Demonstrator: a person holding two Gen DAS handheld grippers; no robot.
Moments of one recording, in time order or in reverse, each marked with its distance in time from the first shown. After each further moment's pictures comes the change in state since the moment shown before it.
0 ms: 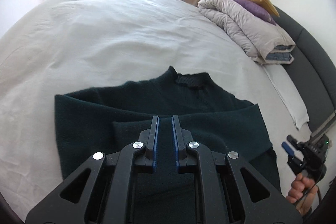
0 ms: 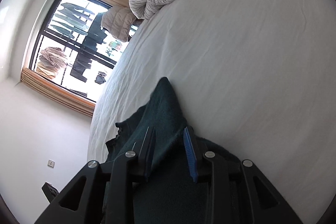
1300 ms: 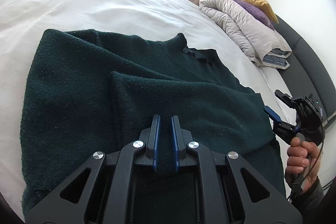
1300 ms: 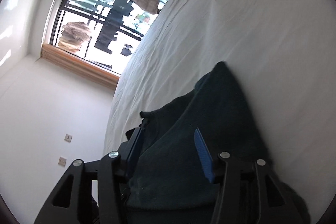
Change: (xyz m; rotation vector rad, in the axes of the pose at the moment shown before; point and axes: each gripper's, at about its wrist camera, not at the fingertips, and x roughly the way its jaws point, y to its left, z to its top) left arm 0.031 0.031 -0.066 -0.090 -0.027 -0.081; right arm 0.122 0.050 0.003 -0.105 0.287 0.183
